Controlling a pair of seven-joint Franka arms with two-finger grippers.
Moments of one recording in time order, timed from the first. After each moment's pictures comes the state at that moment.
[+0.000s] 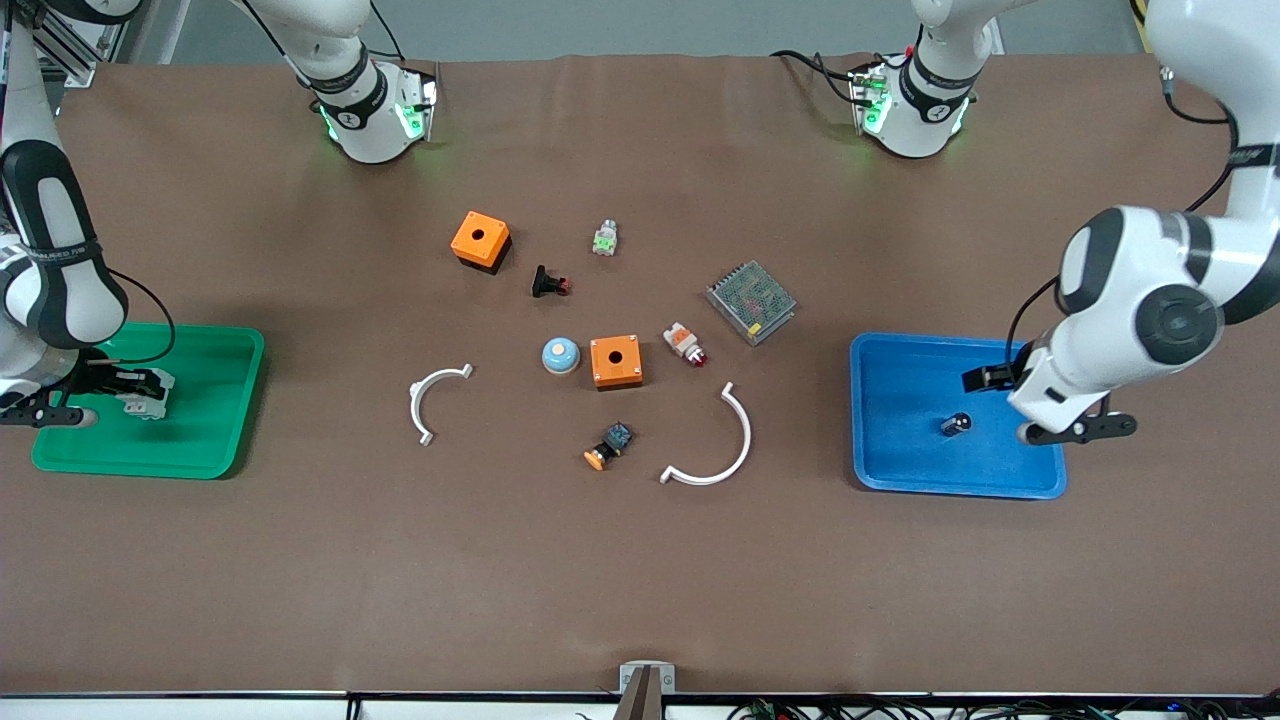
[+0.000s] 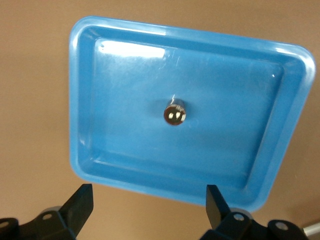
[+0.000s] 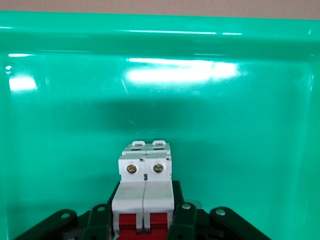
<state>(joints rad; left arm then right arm) 0.39 0.31 -0.48 -1.85 0.21 1.95 -0.26 -0.43 0.55 -0.09 -1.90 0.06 2.44 -0.53</state>
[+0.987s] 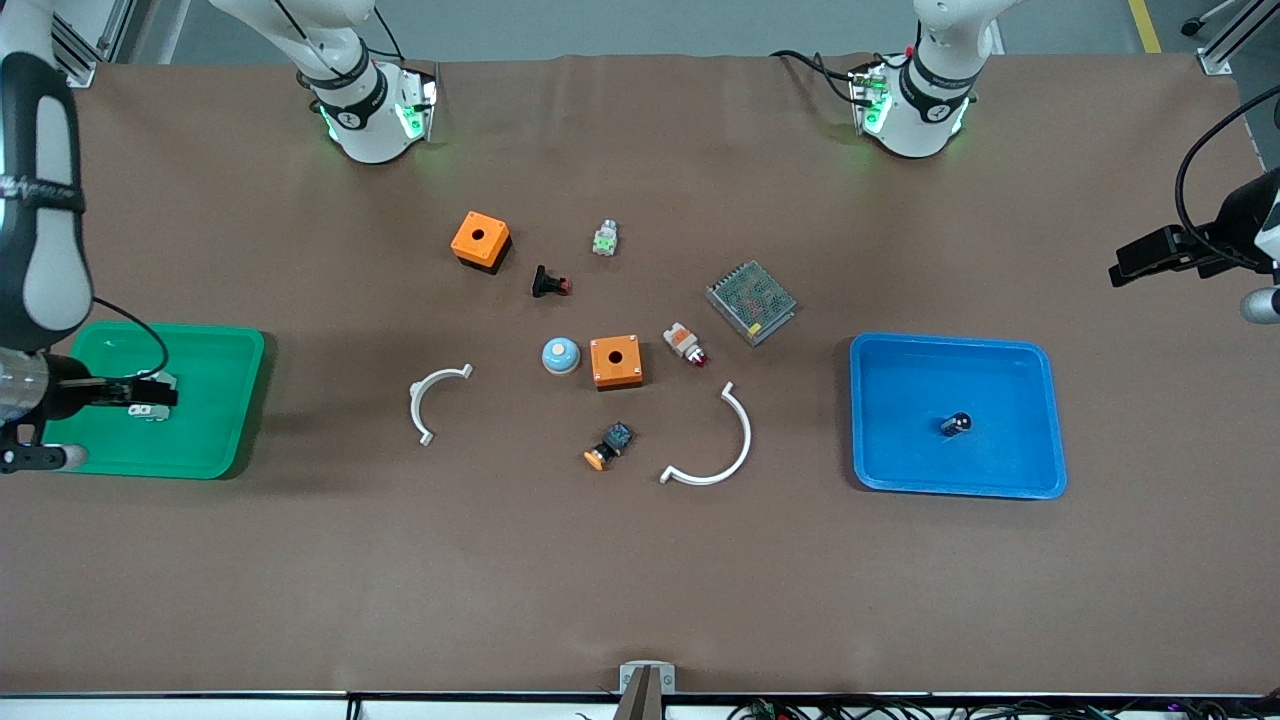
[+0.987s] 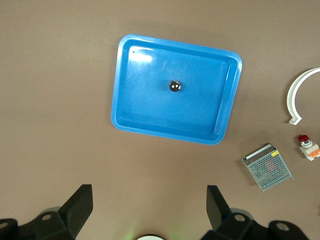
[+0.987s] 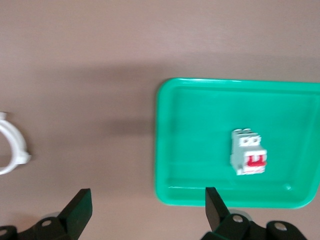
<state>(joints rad) 0.47 0.09 -0.48 -1.49 0.03 1.47 -0.10 -0.11 0.41 -0.06 -1.51 -0.02 1.75 -0.14</state>
